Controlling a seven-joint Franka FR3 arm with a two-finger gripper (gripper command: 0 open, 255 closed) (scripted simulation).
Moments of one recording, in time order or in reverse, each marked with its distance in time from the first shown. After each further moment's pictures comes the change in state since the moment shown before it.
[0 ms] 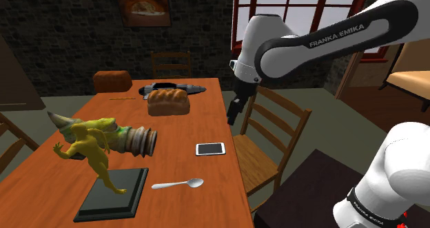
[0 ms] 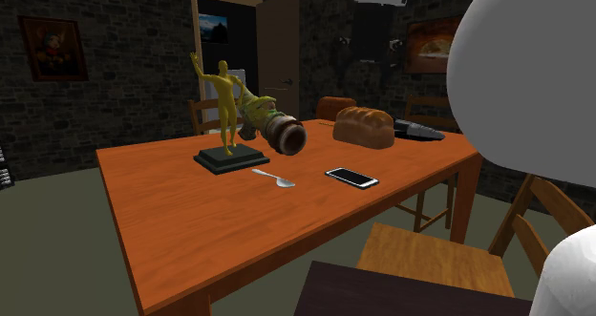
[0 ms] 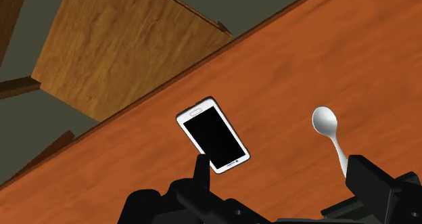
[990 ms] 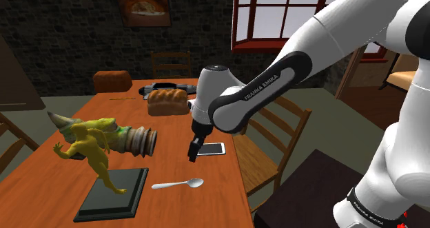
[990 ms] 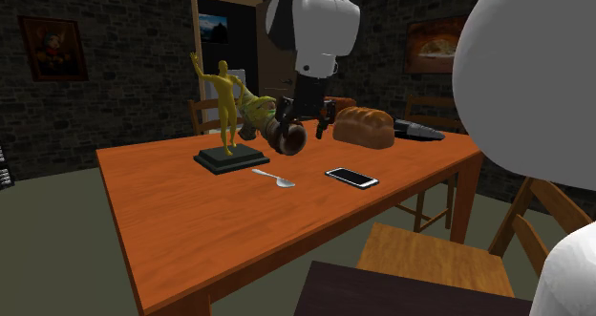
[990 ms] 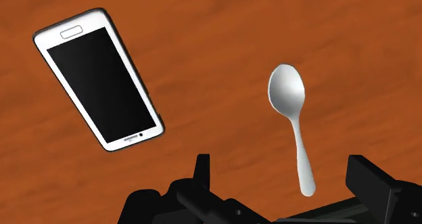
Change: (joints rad) arm 0.096 0.514 0.105 0.203 -0.067 0.325 0.007
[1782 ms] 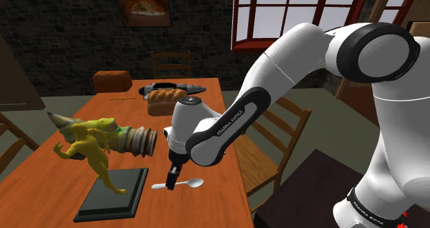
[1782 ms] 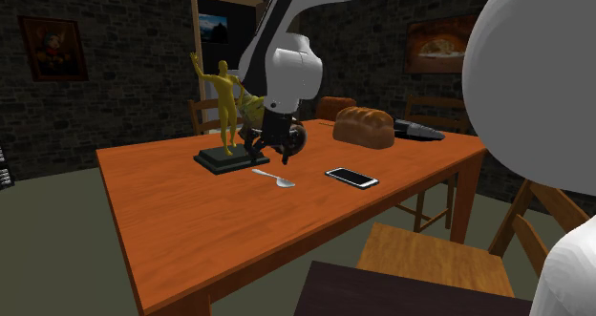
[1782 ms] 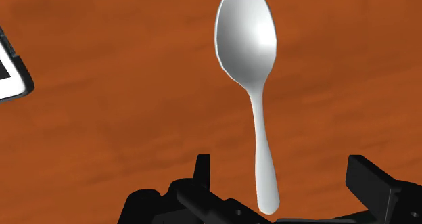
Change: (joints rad) arm 0.120 0.330 -0.003 0.217 -0.110 0.118 0.035
